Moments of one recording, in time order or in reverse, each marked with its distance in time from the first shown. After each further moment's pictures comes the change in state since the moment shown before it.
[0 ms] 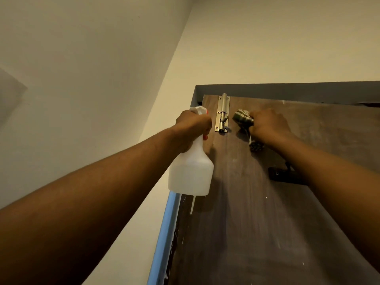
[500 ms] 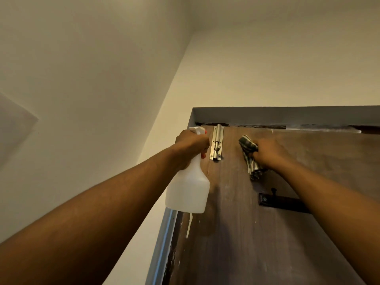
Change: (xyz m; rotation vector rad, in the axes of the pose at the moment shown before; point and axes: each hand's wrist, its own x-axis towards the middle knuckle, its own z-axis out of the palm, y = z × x) left_hand -0.008 0.019 0.008 0.050 0.039 0.009; right_hand 0.006 0.036 0.008 0.160 -0.168 0.091
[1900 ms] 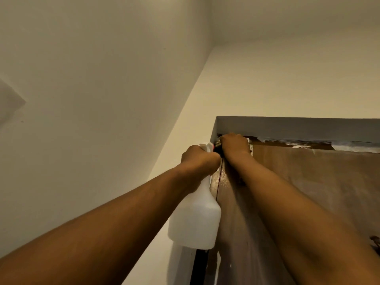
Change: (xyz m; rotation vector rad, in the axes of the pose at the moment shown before) left_hand 0.042 -0.049 -0.026 -0.042 0.099 0.050; right_hand 0.111 -0.152 0.080 -0.417 0.238 -0.303
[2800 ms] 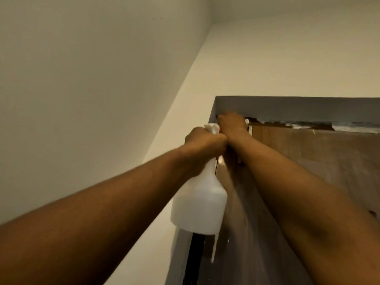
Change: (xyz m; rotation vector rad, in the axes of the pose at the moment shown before) left_hand -0.011 -0.004 0.011 -0.059 0.031 0.010; right_hand -0.011 -0.013 -0.019 0.112 -0.047 0.032
